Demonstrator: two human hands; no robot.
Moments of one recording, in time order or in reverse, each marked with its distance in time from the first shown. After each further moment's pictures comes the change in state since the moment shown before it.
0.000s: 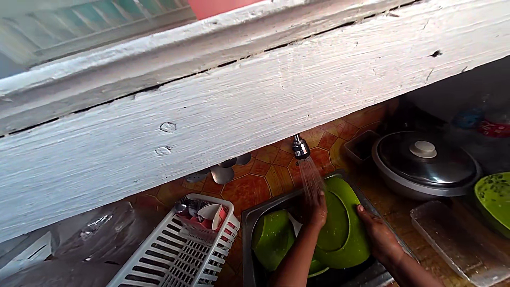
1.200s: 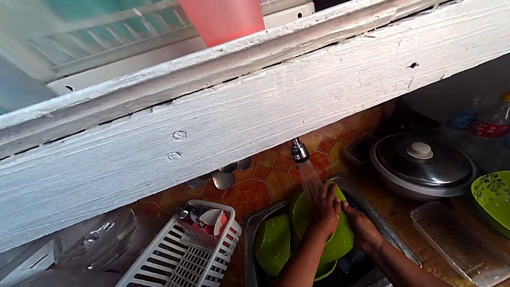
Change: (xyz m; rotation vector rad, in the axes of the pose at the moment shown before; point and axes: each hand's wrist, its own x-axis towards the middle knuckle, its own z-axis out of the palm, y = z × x) left_hand -0.006 0.033 -0.012 0.132 -0.179 0.262; right_hand 0.026 0.011 0.026 0.189 -0.147 0.116
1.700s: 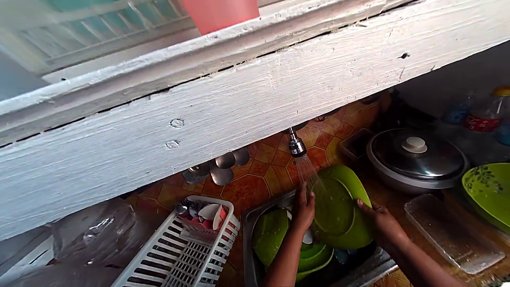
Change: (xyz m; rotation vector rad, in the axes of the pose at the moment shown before) left_hand -0.027 -0.039 -0.027 -0.432 0.167 -0.269; right_hand -0.041 -0.037 -0.028 -0.178 0.114 -0.193
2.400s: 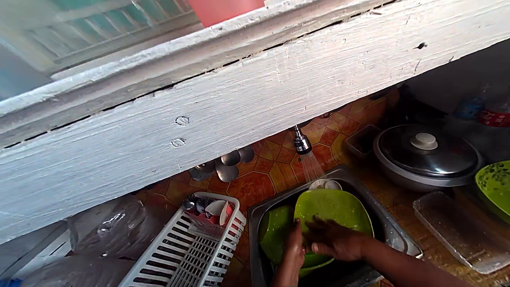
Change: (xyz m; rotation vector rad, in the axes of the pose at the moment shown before) left_hand -0.076 -0.028 -0.009 -0.700 0.184 -0.717; right_hand 0.008 0.044 0.066 -1.333 -1.152 -0.292
